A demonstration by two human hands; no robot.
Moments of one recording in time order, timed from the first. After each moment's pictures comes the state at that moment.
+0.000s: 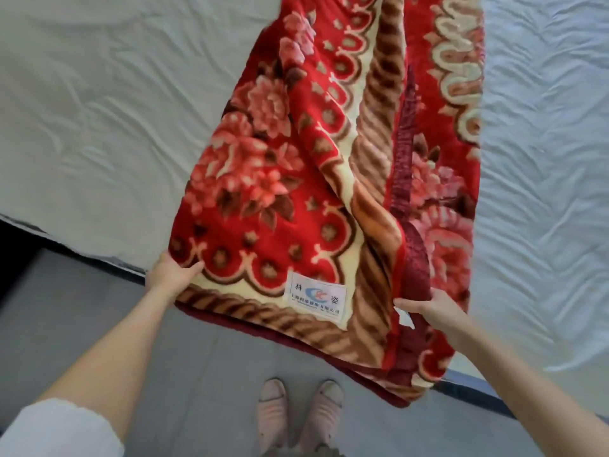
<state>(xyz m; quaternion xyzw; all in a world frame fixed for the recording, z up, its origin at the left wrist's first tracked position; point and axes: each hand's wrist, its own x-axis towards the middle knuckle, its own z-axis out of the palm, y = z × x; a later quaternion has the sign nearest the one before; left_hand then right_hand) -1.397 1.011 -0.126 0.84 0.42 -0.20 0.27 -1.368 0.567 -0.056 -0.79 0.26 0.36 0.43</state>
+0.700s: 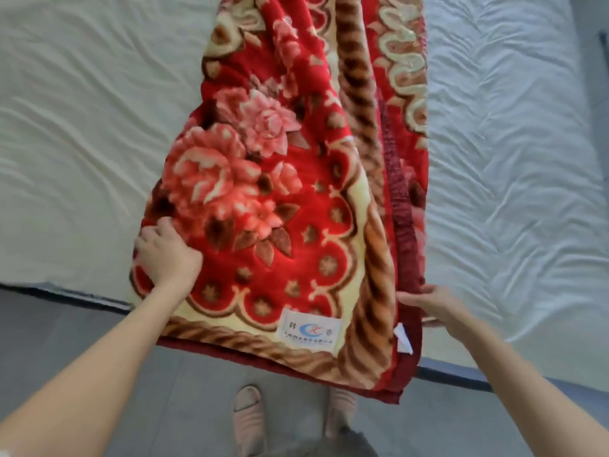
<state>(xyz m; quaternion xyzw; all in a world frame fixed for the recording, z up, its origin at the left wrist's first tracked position) -1.336 0.906 -0.086 0.93 0.32 -0.04 0.16 -1.361 0.504 -0.050 -0.79 0.35 0.34 0.38</state>
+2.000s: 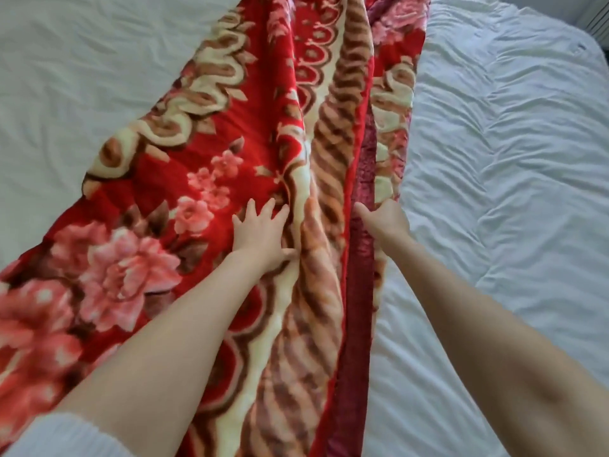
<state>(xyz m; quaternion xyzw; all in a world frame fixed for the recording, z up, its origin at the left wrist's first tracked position) -0.933 0.640 -0.092 0.98 0.05 -0.18 0.06 -0.840 0.445 -0.111 -0.94 0.12 0.12 0.31</state>
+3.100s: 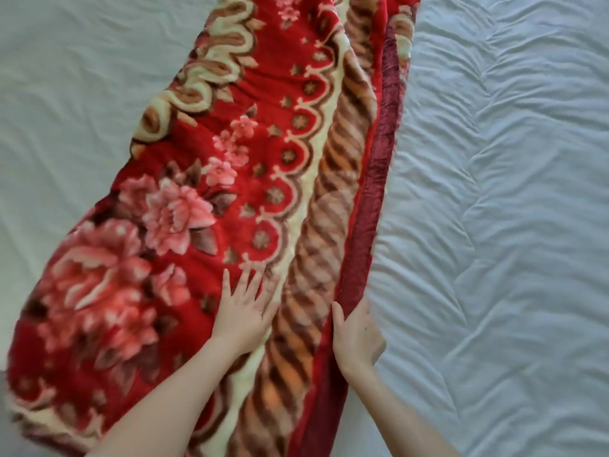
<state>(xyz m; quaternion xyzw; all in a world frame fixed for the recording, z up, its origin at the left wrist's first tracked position) -1.181 0.650 -0.141 0.97 -0.01 -0.23 0.01 -1.163 0.452 -0.122 -0.95 0.19 0.20 0.15</state>
